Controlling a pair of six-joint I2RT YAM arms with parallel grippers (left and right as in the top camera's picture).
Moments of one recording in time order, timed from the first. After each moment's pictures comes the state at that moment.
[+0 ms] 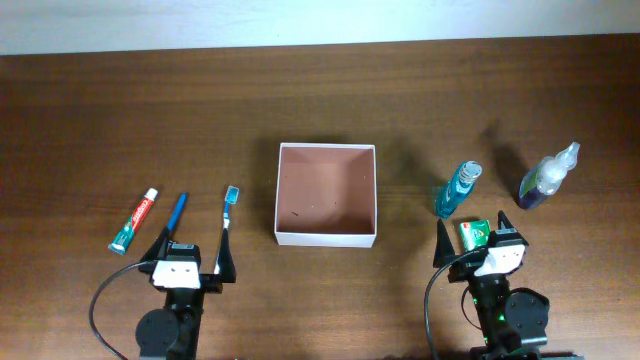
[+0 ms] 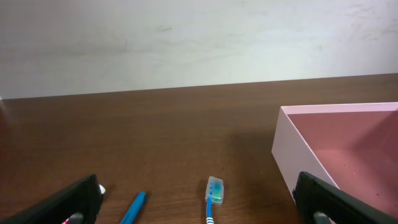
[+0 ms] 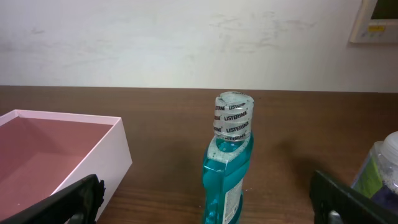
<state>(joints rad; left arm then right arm) -0.08 0.01 0.01 -0.08 -0.03 0.03 0.05 0.01 0.01 -0.07 -0.04 0.01</state>
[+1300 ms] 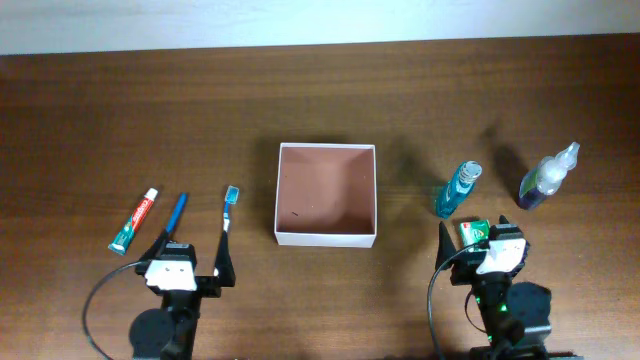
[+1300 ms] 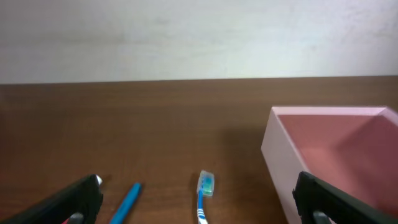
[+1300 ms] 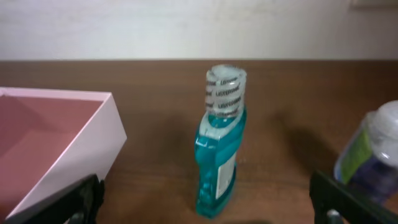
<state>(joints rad) -0.08 0.03 0.13 -0.23 -0.01 -0.02 0.05 0.14 0.14 -0.22 0.00 0.03</state>
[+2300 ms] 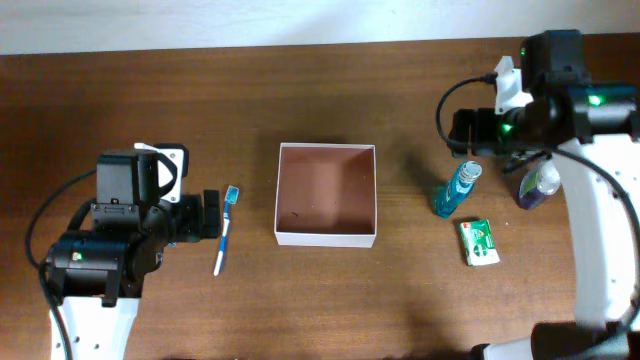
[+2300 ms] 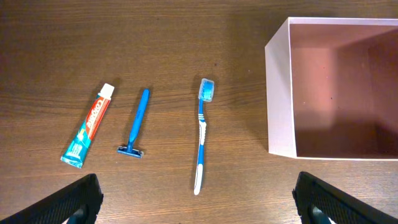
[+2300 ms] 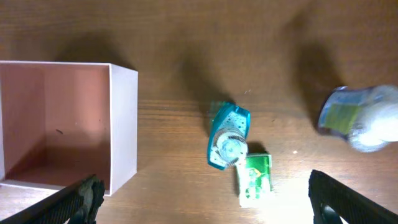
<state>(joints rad) -0.08 1.10 1.25 -1.12 -0.01 -0.04 0.00 1.62 1.81 -1.40 -0.10 0.08</state>
